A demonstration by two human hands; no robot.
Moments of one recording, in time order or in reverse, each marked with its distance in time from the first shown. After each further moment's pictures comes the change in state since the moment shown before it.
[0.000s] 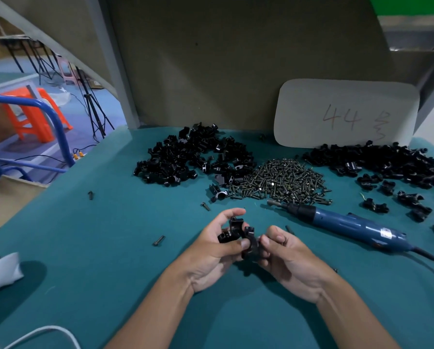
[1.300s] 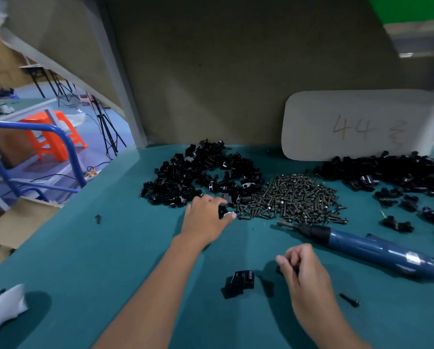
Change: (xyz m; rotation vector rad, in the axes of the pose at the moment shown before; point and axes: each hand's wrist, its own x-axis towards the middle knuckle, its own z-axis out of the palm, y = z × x) left_hand 0.101 0.056 -0.059 1.710 0.475 0.096; right_hand 0.006 0.015 0.001 -1.069 0.568 -0.419
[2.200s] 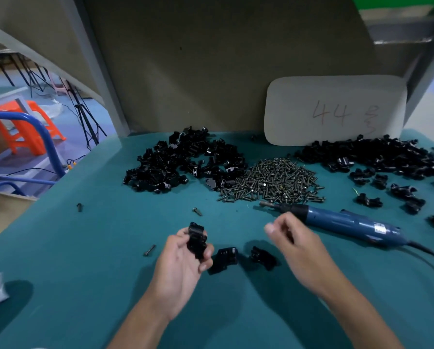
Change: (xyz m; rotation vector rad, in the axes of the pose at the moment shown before) left_hand -0.147 0.024 -0.012 -1.693 -0.084 -0.281; right_hand 0.006 -0.002 -0.040 0.020 -0.213 -0.054
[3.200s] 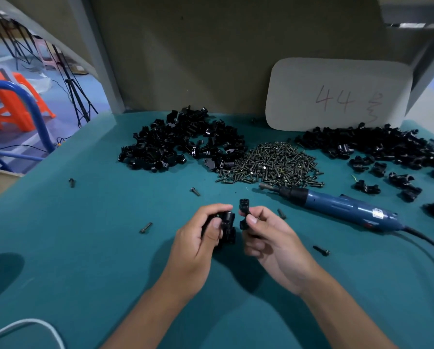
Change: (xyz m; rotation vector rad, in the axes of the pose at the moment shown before) left_hand -0.003 -0.028 -0.001 0.815 -0.116 0.513; right_hand -0.014 -0.025 0.041 0.961 -0.280 0.182
